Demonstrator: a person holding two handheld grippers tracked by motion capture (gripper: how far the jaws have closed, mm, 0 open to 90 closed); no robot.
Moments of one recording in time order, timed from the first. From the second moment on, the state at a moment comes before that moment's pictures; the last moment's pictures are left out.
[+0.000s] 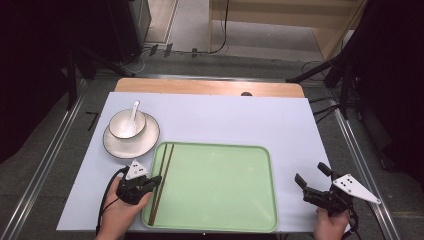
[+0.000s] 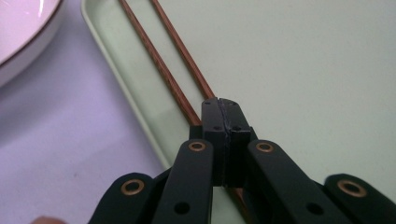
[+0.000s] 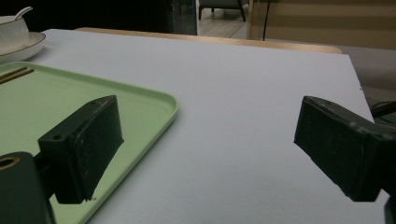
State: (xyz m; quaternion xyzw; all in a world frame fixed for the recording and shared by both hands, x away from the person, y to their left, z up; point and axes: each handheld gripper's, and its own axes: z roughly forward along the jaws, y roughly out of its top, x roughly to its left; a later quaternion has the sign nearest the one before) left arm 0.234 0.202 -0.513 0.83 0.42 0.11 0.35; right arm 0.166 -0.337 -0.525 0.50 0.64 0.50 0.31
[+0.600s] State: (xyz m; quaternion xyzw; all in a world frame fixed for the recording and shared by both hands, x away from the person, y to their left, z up) left arm 0.224 0.197 -0.518 0.84 0.41 0.08 0.35; right arm 0.166 -0.339 -0.525 0.50 0.64 0.50 0.31
